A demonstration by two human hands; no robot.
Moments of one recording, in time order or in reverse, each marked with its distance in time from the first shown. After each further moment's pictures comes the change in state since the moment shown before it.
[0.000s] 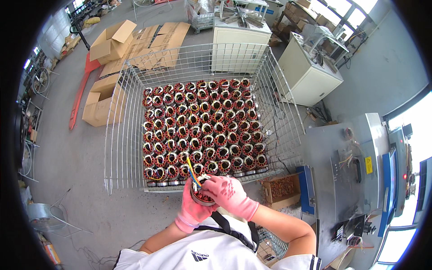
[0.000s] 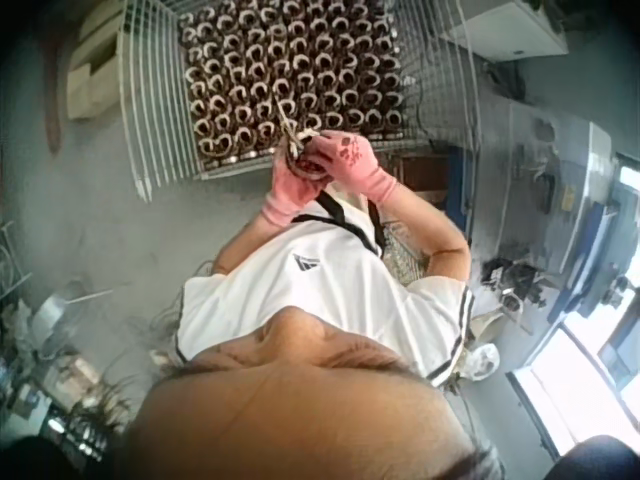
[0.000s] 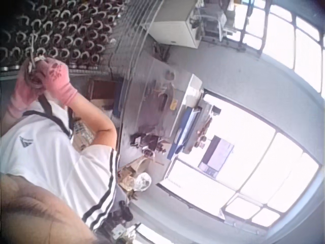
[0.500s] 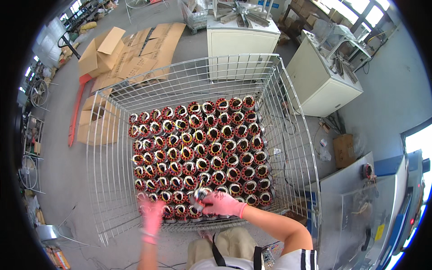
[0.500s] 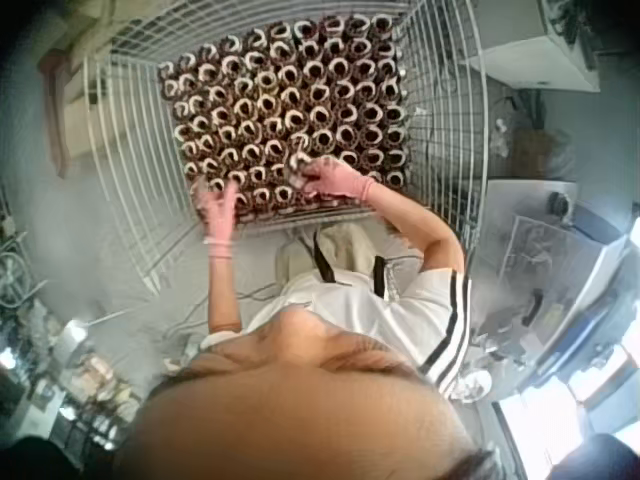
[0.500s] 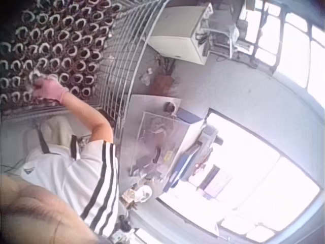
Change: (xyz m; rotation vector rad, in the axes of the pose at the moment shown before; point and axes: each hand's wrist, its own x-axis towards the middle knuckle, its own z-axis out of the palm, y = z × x) left_hand 0.149 0.195 -0.043 1.486 0.657 0.893; right_hand 0.163 0.260 0.033 0.470 -0.410 0.048
